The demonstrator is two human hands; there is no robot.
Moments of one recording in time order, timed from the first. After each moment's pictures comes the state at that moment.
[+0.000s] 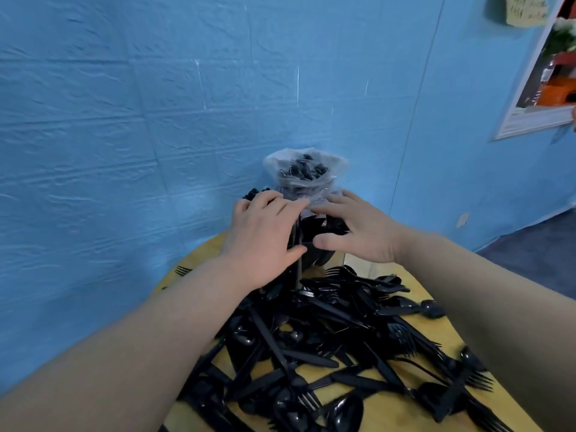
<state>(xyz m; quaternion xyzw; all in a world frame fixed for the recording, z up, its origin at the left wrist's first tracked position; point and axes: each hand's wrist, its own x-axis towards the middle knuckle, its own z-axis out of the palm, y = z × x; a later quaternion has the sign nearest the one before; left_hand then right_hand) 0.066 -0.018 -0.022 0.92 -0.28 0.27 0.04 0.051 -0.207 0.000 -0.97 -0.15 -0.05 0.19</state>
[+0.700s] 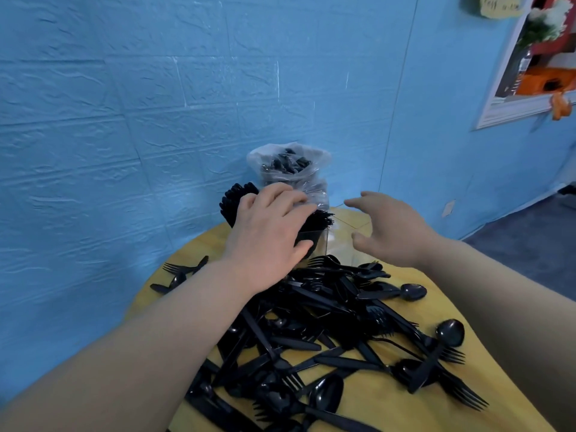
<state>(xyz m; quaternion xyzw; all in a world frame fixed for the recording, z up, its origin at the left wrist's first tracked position) 0.045 -0.040 -0.026 0.85 -0.36 0.37 0.08 0.014 -0.257 -0.011 -0.98 -0.08 -0.14 0.10</state>
